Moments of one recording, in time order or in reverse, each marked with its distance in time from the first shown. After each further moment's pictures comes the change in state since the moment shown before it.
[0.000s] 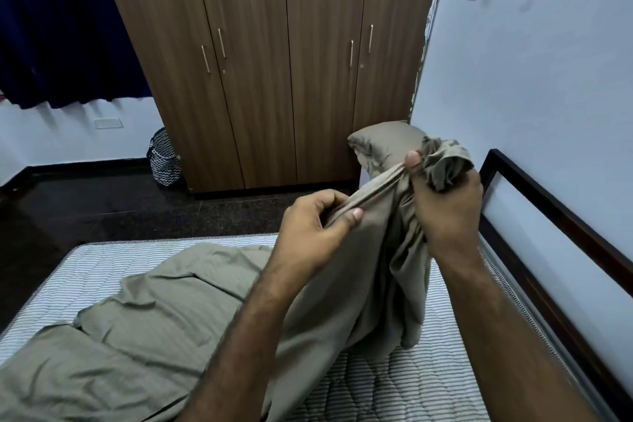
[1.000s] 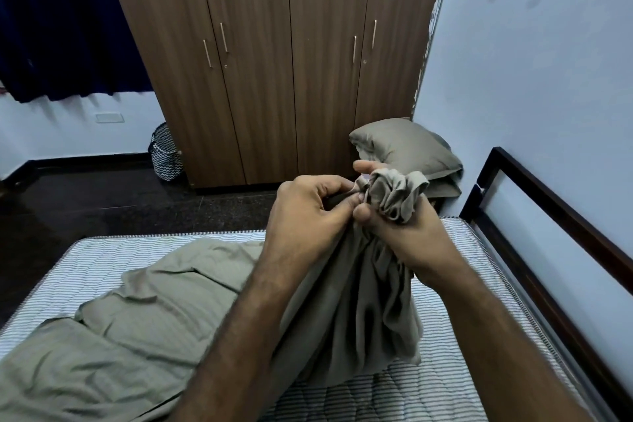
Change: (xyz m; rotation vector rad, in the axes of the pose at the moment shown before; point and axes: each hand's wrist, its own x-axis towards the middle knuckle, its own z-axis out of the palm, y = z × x) left_hand 0.003 0.020 -0.010 0.133 0.109 0.148; right_hand -0.029 0.003 0.005 0.354 -0.706 0.131
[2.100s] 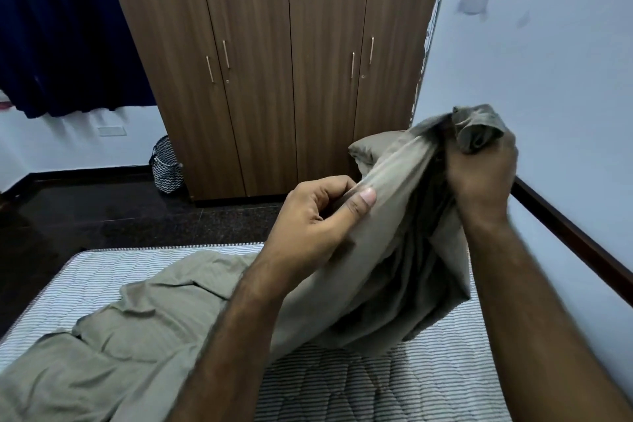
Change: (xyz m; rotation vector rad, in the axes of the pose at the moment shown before) left_hand -0.009 0.036 -0.019 -0.273 -0.188 0.025; right_hand 0.061 -0.028 -0.068 -0.656 0.837 -0.175
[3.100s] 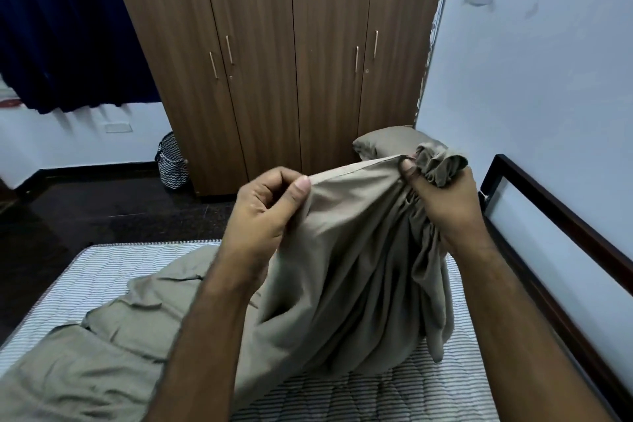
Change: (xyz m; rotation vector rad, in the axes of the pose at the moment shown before) left_hand -0.010 -0.018 -0.029 -0.159 0.259 -0.093; right_hand -0.043 0.014 0.007 0.330 -0.366 0.281
